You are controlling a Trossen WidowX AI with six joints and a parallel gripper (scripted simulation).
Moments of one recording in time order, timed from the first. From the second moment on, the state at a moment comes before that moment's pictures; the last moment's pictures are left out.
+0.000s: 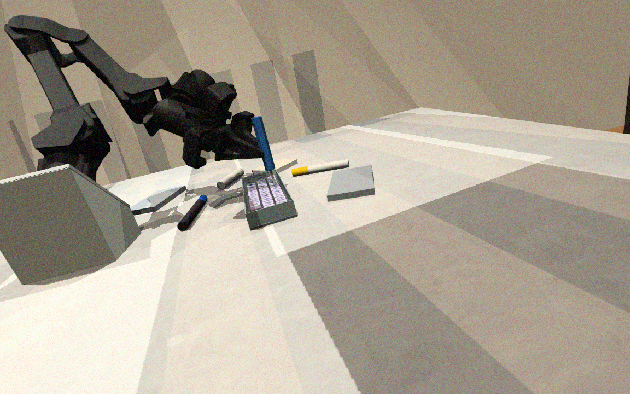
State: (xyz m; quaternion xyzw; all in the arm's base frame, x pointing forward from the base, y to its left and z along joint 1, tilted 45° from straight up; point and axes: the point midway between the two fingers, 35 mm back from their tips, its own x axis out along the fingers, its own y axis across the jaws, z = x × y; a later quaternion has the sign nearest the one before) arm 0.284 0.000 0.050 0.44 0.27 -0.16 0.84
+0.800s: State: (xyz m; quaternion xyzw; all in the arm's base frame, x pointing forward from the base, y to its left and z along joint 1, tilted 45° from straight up) arm 0.285 0.006 0.044 0.44 0.26 -0.16 0.84
